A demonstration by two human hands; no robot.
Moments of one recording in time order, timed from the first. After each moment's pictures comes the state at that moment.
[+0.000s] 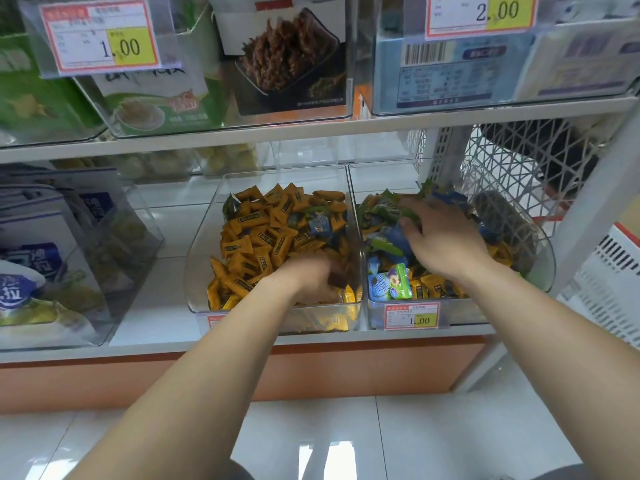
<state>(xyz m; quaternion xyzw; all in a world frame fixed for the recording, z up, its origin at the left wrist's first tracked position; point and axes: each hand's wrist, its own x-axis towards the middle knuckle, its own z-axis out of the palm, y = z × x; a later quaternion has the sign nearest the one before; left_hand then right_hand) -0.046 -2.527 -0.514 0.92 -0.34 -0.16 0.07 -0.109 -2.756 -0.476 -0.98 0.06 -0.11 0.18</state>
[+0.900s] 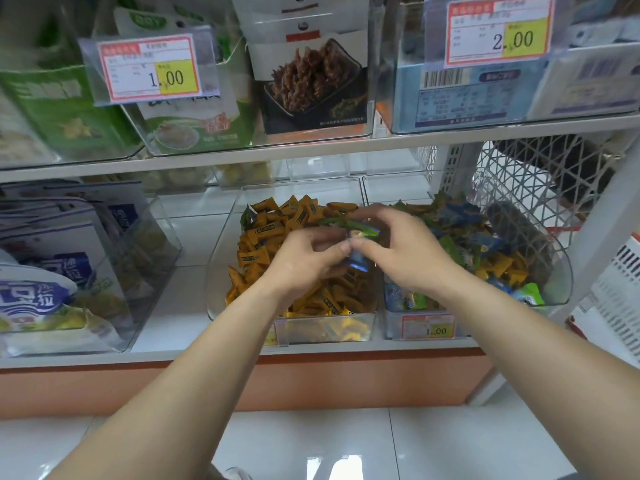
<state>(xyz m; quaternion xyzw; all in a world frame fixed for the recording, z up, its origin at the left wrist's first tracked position) -0.081 -2.500 -0.458 0.73 -0.19 -0.14 0.64 -0.117 -2.681 -0.446 -0.90 -0.10 -0.15 0.40</state>
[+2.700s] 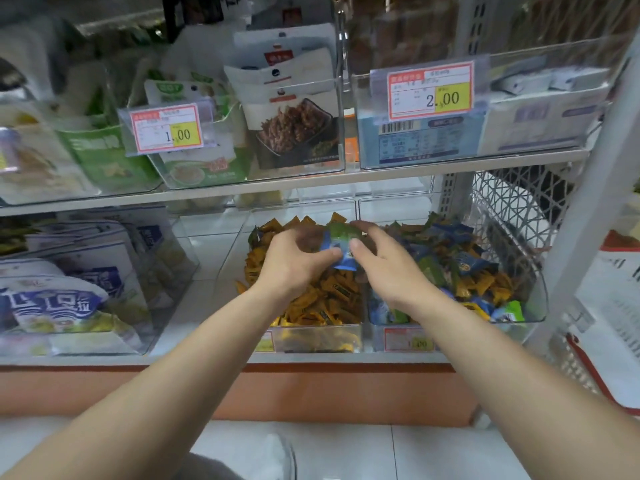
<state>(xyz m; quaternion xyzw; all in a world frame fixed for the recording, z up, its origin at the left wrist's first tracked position) -0.097 -2.513 -0.425 0.81 -0.13 0.03 0.57 -0.130 -2.681 -0.441 -0.82 -0.03 -0.07 0.57</state>
